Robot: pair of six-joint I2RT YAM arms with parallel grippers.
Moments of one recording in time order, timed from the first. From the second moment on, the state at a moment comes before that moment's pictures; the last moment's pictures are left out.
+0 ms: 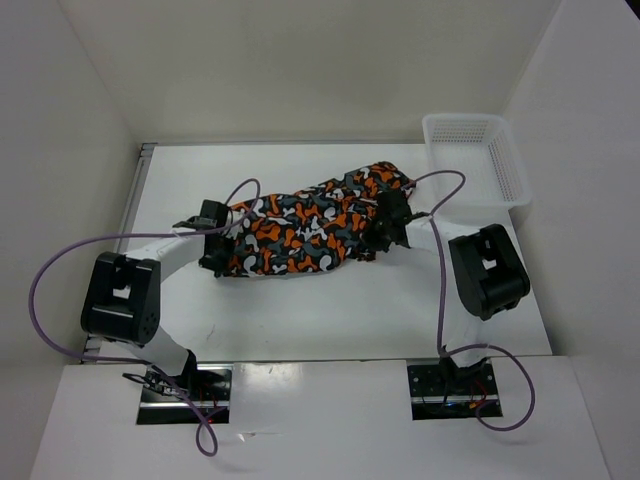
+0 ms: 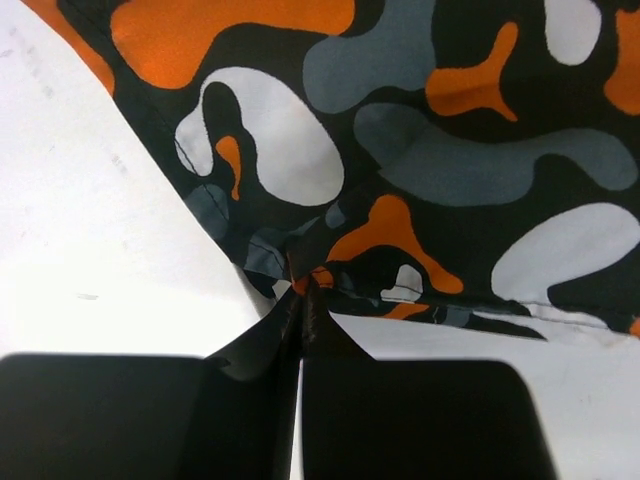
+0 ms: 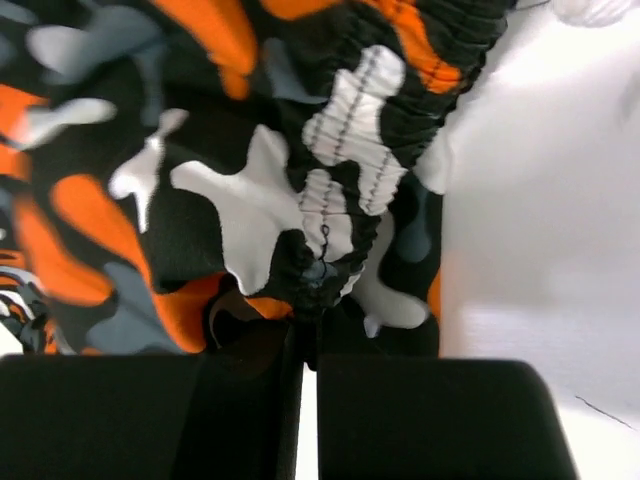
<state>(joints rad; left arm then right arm) -0.17 1.59 0.87 -0.47 -0.08 0.07 0.36 1.76 0.94 -0.13 -0.08 0.89</state>
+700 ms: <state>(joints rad) 0.12 1.33 1.81 -0.65 -0.01 0.07 0.21 1.64 2.05 -0.49 -0.37 0.64</state>
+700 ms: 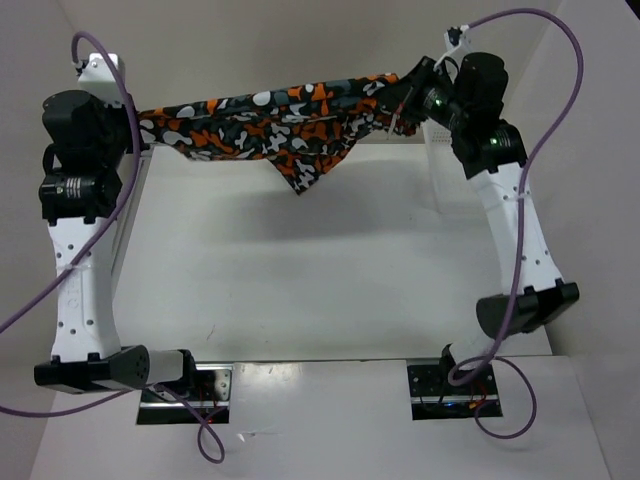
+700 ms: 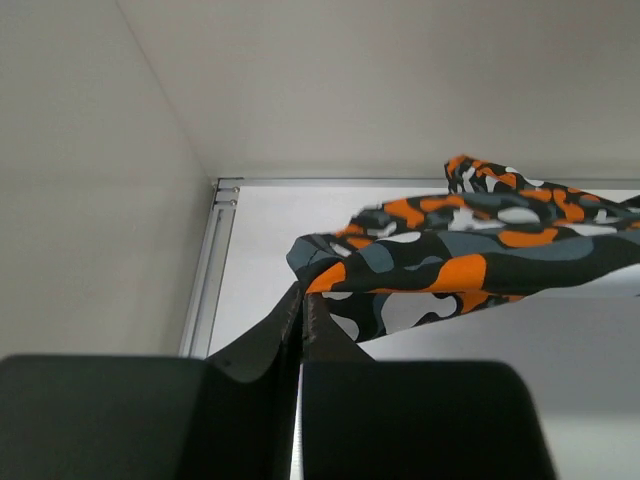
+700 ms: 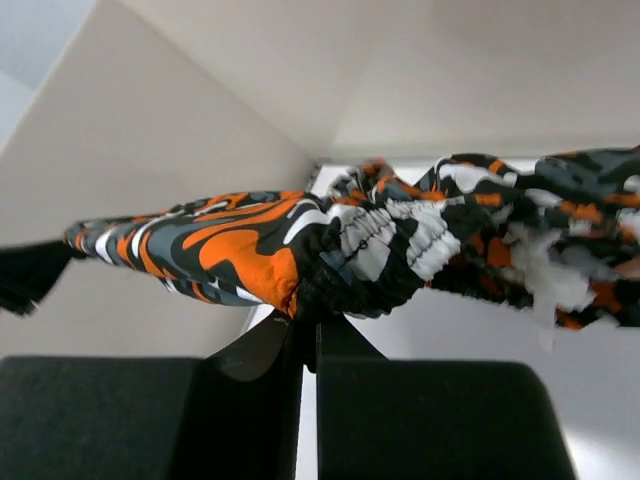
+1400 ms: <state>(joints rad) 0.12 1.81 2.95 -0.89 -0.05 0.07 0.48 1.21 1.84 -0.47 -0.34 0.56</state>
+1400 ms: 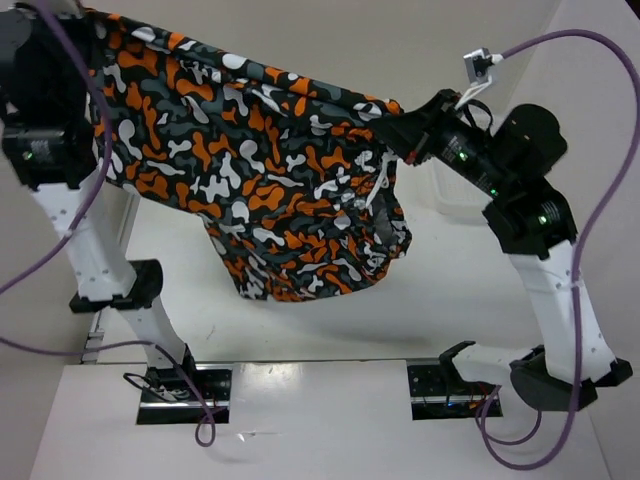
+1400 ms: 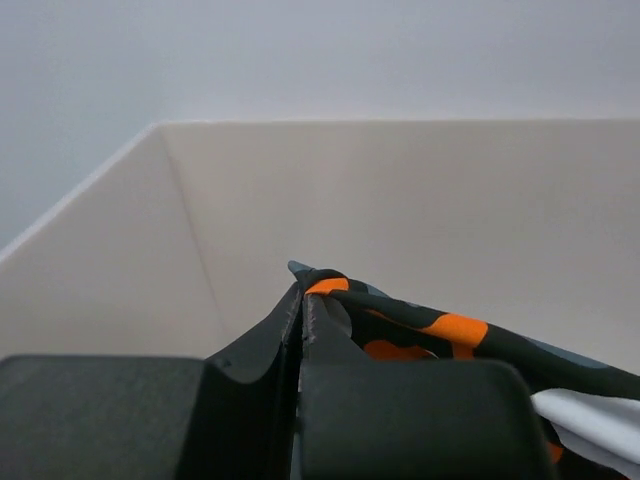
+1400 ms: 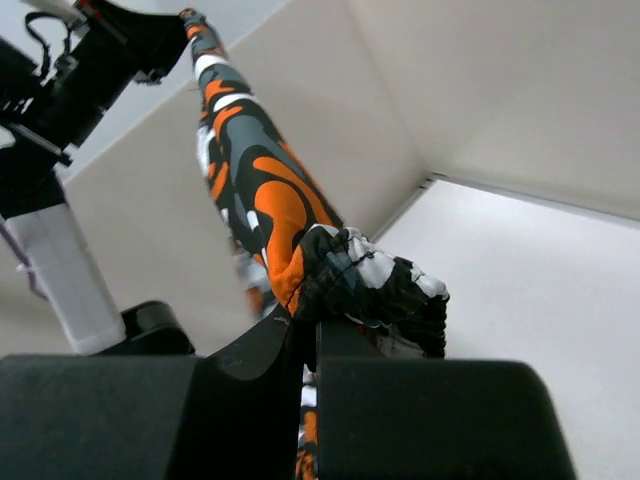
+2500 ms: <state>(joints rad) -0.04 2.38 3.09 -1.28 0.12 0.07 -0.01 1.89 1.59 -0.31 -0.65 0.73</state>
